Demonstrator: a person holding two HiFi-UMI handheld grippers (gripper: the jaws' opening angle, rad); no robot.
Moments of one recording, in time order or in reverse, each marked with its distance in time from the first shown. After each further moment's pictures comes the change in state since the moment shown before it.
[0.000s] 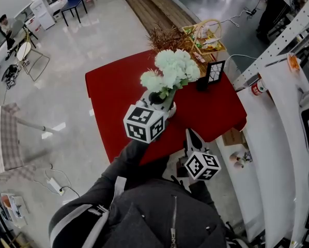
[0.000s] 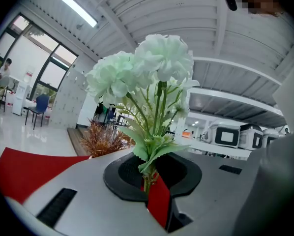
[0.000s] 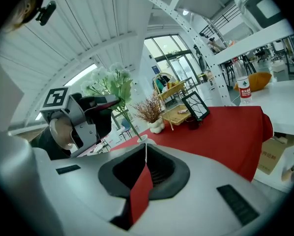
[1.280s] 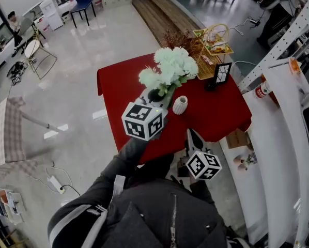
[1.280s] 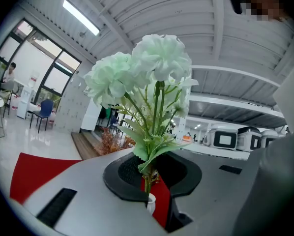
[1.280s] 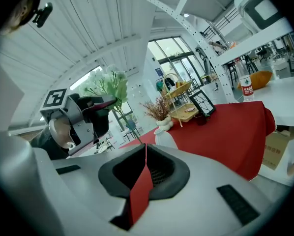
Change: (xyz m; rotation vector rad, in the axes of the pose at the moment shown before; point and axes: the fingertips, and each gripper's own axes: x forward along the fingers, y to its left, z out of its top) left arm -0.066 0.013 0.018 0.008 -0.052 0.027; right arm -0.015 0.045 -0.024 -0.007 -0.032 0.044
